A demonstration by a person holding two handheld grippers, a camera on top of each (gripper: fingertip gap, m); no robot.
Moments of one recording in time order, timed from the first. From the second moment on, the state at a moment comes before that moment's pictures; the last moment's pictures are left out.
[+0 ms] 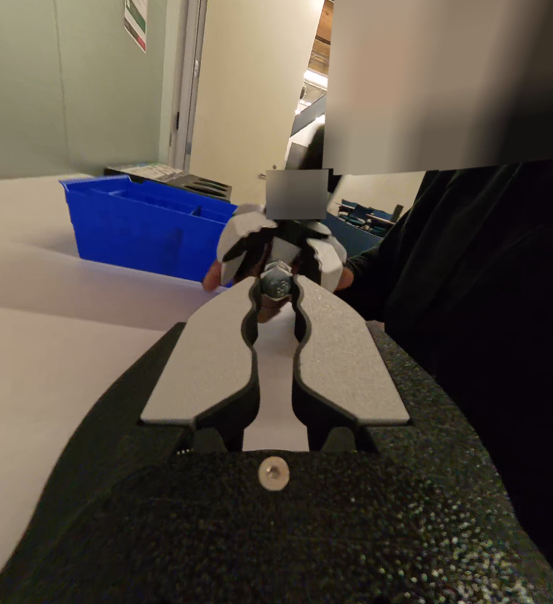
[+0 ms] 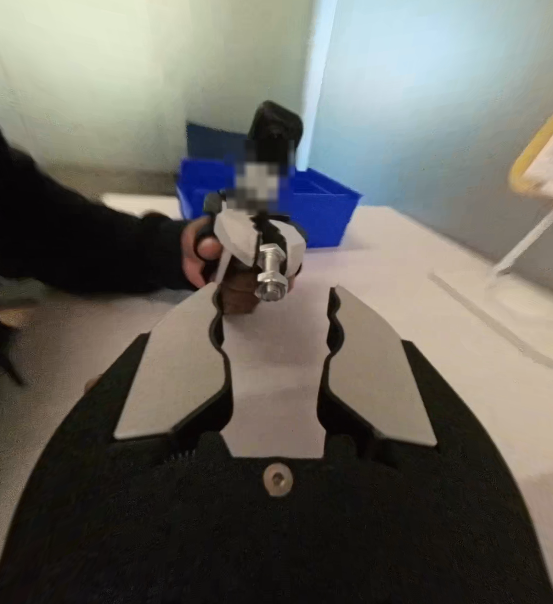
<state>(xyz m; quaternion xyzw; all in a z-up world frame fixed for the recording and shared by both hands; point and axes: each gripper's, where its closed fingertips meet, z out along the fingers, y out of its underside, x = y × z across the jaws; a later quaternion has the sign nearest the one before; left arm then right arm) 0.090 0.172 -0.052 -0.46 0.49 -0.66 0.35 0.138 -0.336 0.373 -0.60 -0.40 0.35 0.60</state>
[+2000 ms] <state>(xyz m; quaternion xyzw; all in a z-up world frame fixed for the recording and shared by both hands) 0.090 0.170 -0.045 -0.44 0.49 -0.65 0.38 0.142 -0.336 0.372 -0.63 -0.27 0.53 0.50</state>
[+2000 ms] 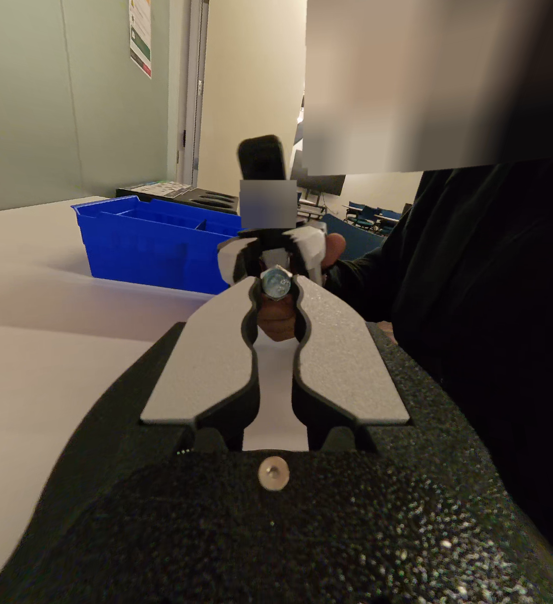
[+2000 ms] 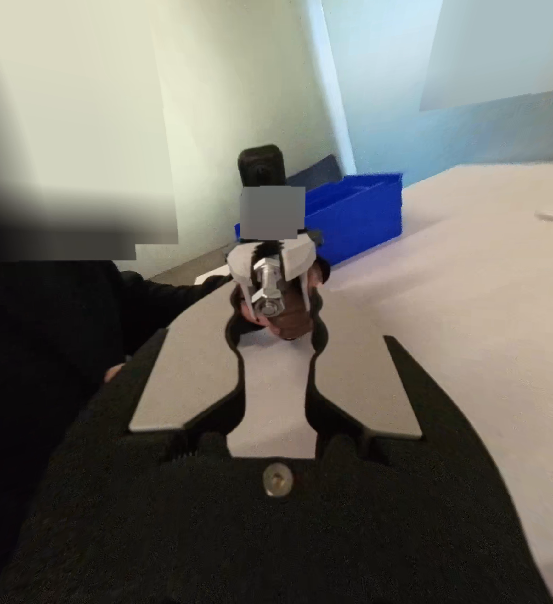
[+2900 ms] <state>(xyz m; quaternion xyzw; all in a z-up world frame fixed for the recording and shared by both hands) 0.095 0.175 -0.053 -0.48 0.47 -0.66 0.34 0.148 -0.333 0.353 -0.52 -0.49 0.12 0.68</state>
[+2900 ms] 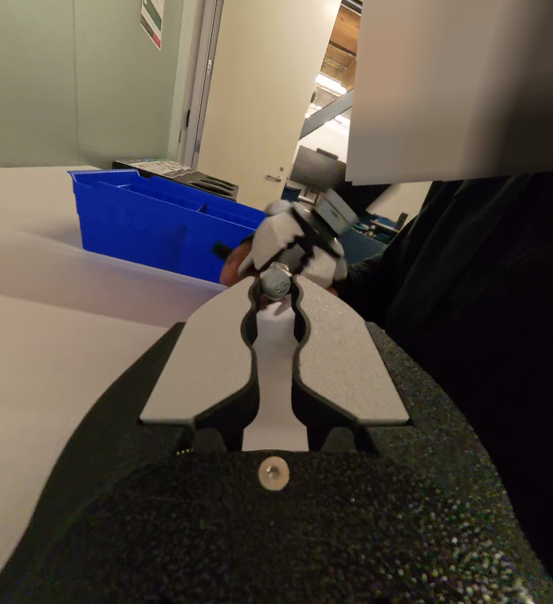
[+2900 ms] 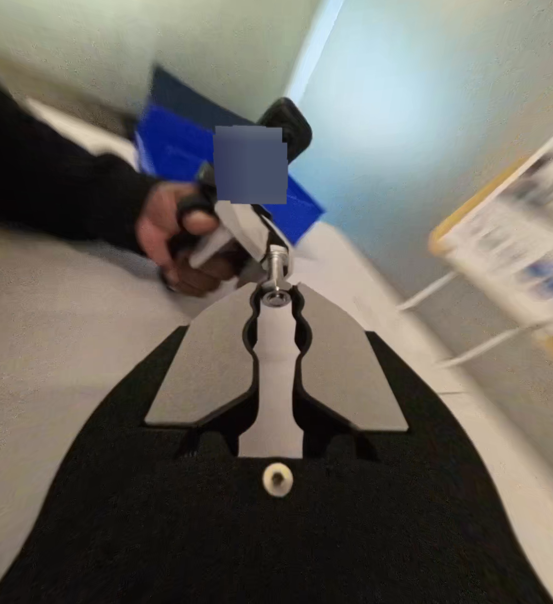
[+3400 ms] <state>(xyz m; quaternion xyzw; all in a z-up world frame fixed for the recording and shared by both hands) 0.093 0.174 -0.050 -0.46 0.48 -0.65 0.36 0.141 -0.333 0.347 -0.62 -0.38 0.38 0.57</state>
